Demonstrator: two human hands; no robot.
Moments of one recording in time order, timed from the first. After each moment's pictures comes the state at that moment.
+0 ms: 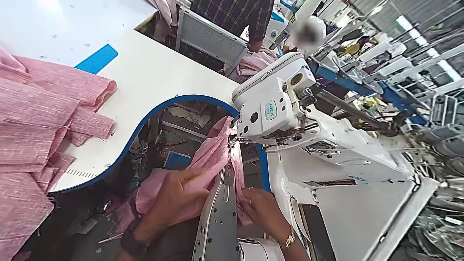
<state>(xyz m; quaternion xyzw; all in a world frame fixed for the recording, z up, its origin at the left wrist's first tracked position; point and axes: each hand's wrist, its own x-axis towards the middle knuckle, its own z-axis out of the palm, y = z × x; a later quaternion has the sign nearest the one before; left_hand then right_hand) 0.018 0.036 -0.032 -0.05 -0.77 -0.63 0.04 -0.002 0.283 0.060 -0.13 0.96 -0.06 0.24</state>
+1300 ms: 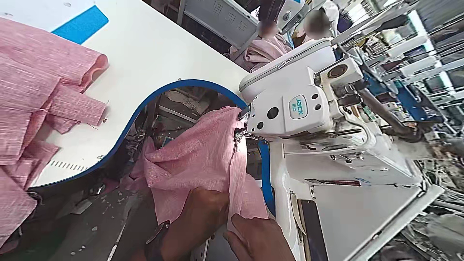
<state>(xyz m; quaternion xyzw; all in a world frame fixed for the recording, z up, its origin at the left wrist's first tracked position) 0.043 0.089 -0.024 -0.20 -0.81 -0.51 0.21 0.063 0.218 0.108 -0.25 0.96 -0.04 0.14</state>
